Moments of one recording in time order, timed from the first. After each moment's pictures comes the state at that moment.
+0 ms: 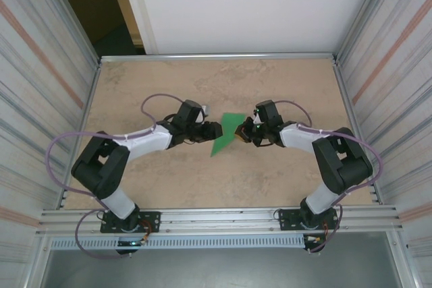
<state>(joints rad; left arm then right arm) -0.67 1.62 0.91 -0.06 0.32 -0.70 0.45 1.62 0.78 -0.01 -0.46 1.09</state>
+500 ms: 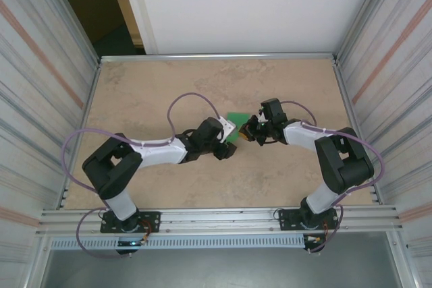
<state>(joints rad) -0.88 1.70 0.88 0.06 0.02 -0.09 0.40 1.61 0.79 -0.06 -0.50 1.13</state>
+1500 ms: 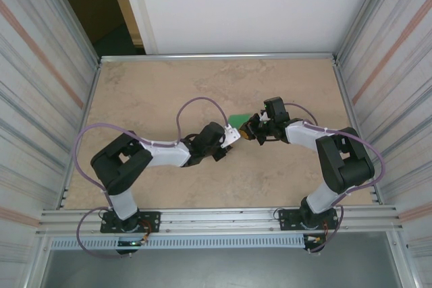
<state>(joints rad) -0.90 1.77 0.84 0.20 -0.11 0.27 0.37 1.61 0.79 -0.04 -0.58 1.23</state>
